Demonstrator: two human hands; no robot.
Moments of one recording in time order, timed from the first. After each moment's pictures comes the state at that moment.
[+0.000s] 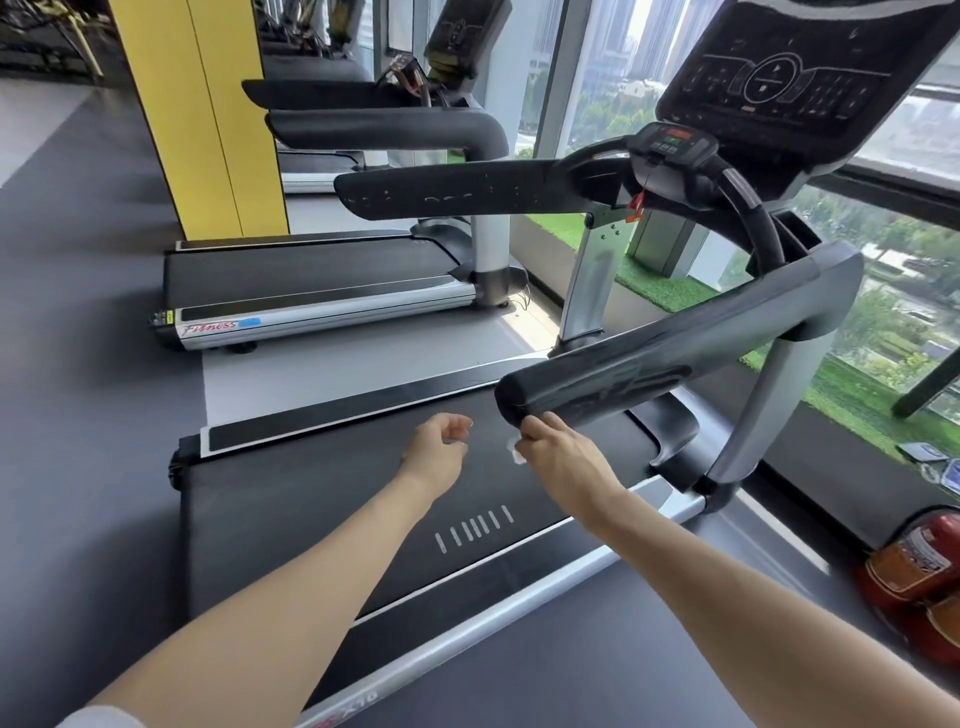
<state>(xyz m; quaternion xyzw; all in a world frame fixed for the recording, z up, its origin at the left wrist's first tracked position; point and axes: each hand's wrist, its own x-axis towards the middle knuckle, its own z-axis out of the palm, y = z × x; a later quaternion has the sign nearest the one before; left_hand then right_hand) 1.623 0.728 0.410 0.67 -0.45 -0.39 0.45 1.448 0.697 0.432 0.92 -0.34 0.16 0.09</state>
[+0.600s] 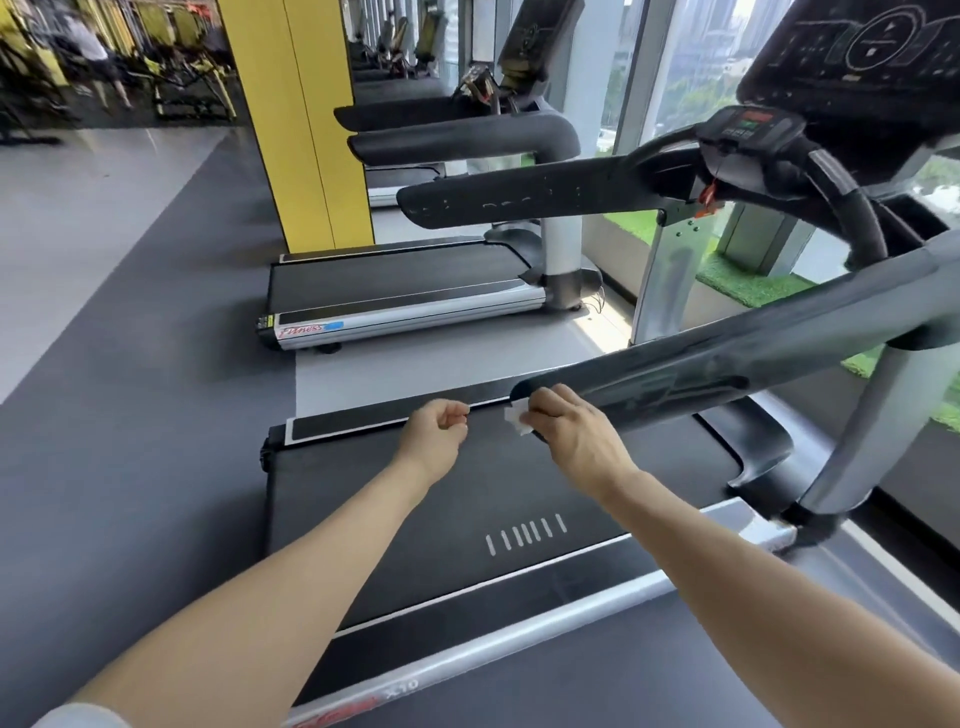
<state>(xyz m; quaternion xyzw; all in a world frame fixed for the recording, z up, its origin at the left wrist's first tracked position) 1.621 0.734 0.441 0.71 -0.40 -0.32 0.48 1.444 0.654 0.438 0.93 -0.25 0.26 0.08</state>
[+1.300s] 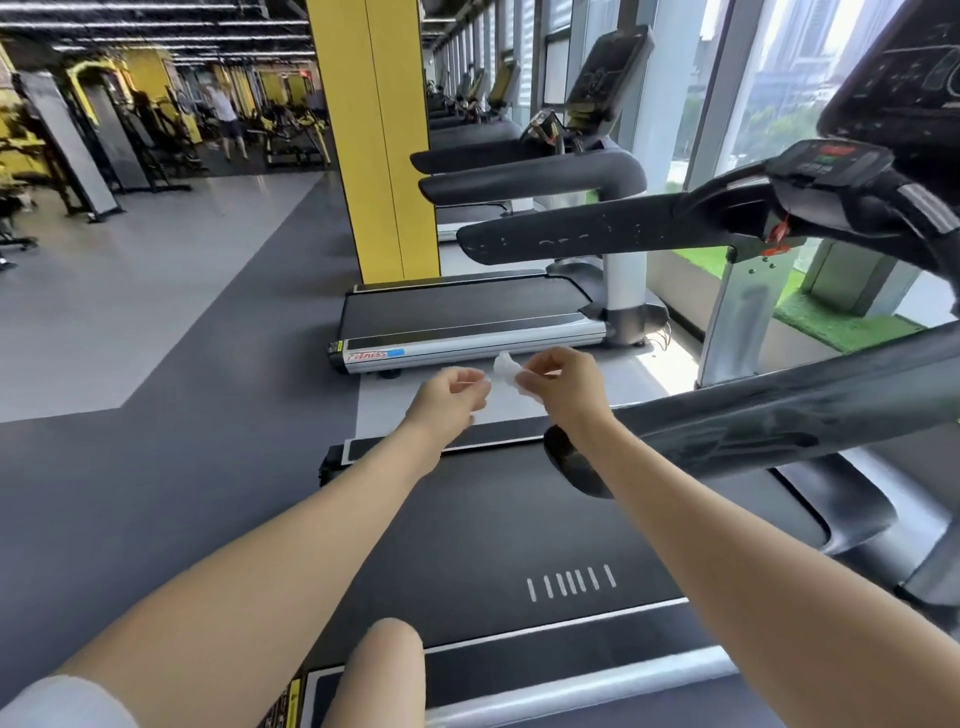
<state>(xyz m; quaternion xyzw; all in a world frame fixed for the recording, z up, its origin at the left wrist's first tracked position) 1.639 0.714 0.509 0.68 -0.36 -0.33 0.55 1.515 0.629 0.517 0.73 -0.41 0.36 -0.41</state>
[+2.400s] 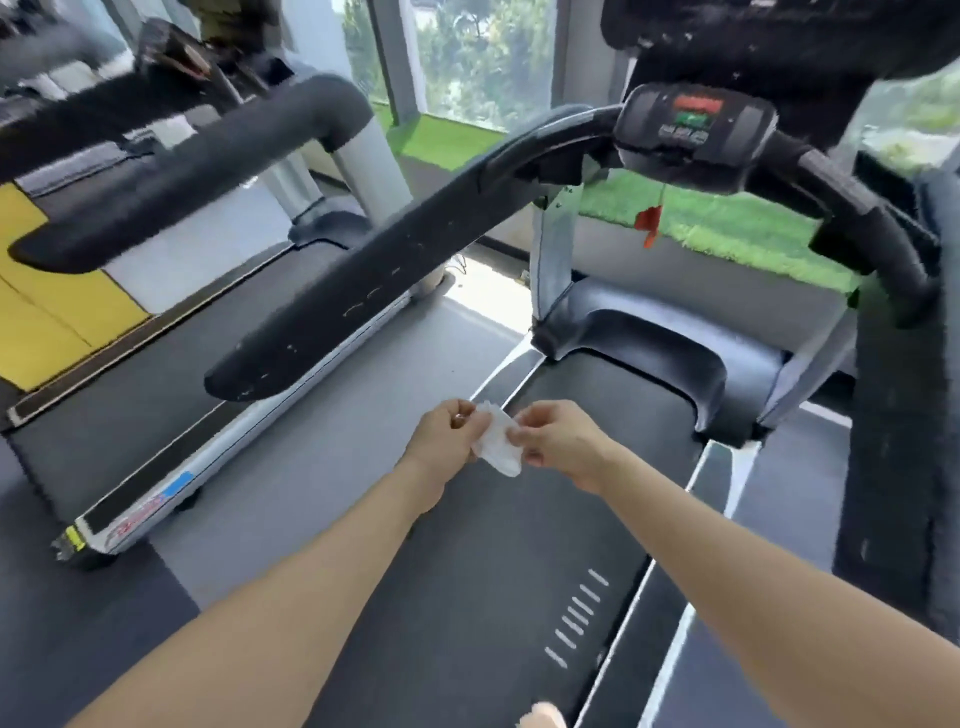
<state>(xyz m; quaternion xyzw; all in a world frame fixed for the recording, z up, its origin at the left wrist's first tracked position) 1.776 0.249 0.569 0.58 -0.48 -0.60 0.28 1.620 0.274 0.569 0.42 -0.61 0.33 -0.58</state>
